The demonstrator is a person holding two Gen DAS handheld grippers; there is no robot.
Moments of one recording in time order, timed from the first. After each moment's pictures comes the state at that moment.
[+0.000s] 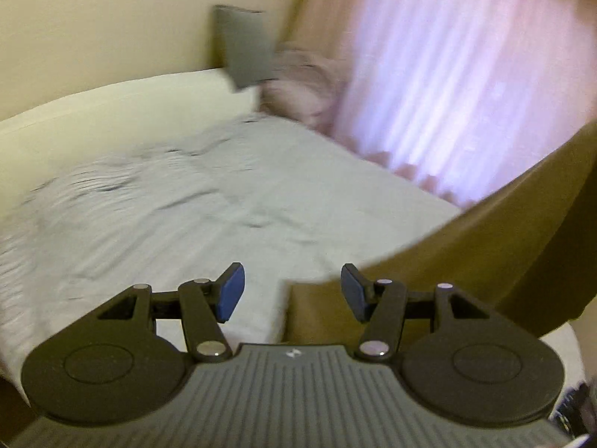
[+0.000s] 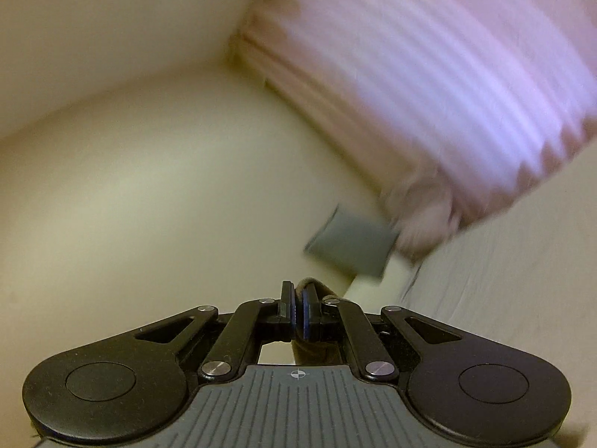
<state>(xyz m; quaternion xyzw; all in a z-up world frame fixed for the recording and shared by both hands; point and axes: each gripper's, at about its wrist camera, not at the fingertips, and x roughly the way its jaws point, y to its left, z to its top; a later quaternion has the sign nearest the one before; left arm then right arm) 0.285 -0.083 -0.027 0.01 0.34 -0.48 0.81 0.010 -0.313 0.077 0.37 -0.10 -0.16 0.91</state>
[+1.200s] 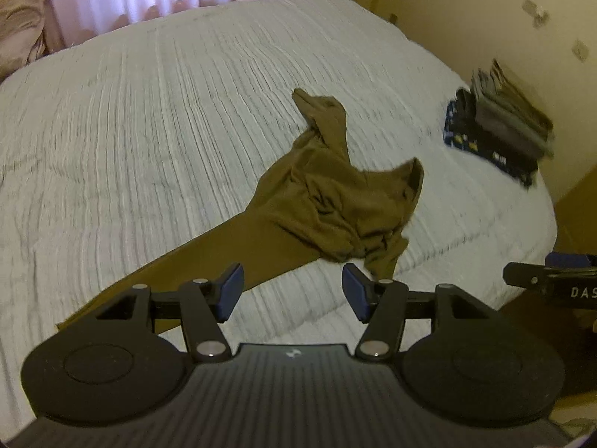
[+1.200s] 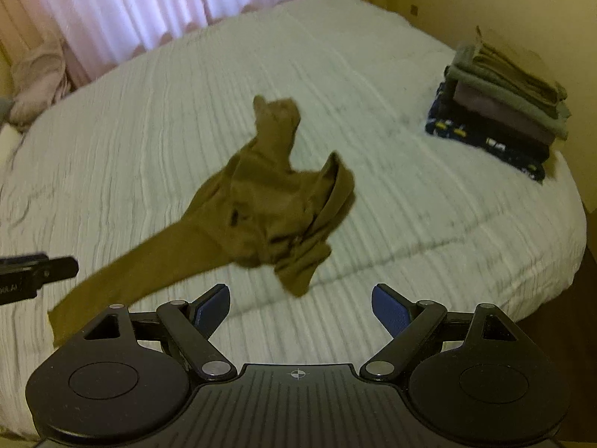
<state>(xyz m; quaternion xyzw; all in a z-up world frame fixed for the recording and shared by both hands) -0.086 -0.209 -0.100 0.34 0.34 -0.69 0.54 -0.313 -0.188 -0.110 0.40 0.33 -0.58 0.63</state>
